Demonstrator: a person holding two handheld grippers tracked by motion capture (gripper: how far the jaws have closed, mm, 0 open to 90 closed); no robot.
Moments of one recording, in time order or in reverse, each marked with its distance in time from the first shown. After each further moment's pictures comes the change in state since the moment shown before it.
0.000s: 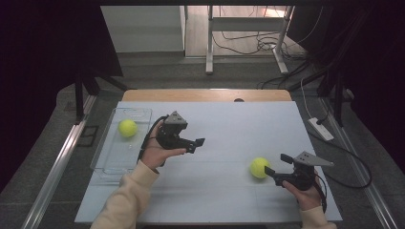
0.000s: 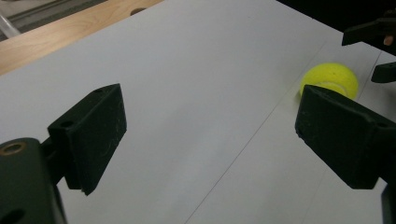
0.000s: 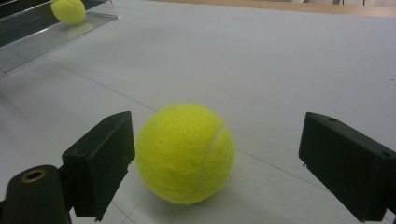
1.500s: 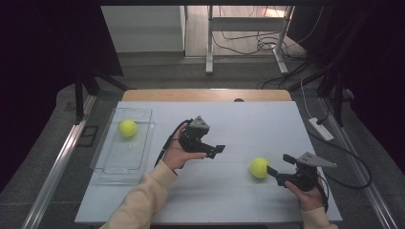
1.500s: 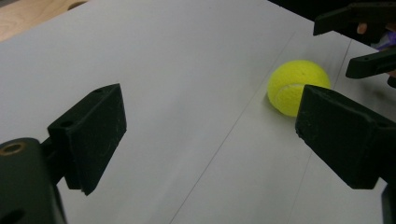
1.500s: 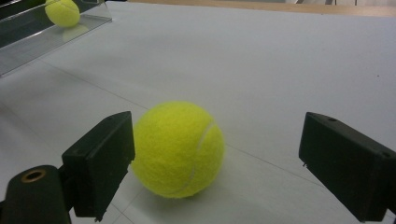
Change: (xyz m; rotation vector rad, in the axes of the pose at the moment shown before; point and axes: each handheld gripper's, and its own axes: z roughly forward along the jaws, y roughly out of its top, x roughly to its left) left arm -0.032 0.011 0.052 0.044 -0.108 0.054; right arm -0.003 -0.002 -0.005 -0.005 -0.018 0.013
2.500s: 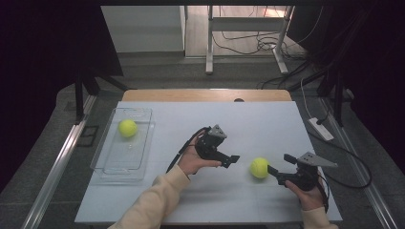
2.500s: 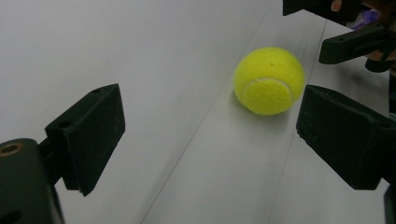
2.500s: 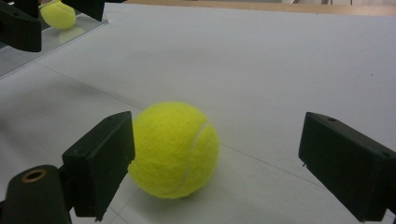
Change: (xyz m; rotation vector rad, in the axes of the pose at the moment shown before) left arm -0.025 0.003 0.039 0.044 -0.083 0.045; right arm -0.002 0.000 0.000 -0.001 -0.011 0.012
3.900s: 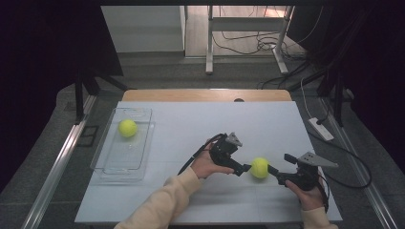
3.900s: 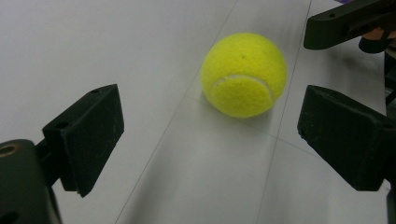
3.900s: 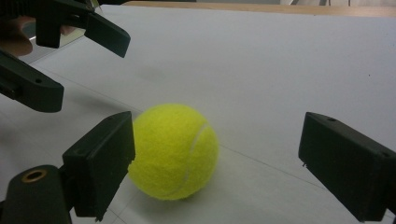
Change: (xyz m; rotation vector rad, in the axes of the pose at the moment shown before) left arm -0.023 0.008 0.040 0.076 -0.062 0.063; right arm 0.000 0.001 0.000 -0.011 -0.004 0.003
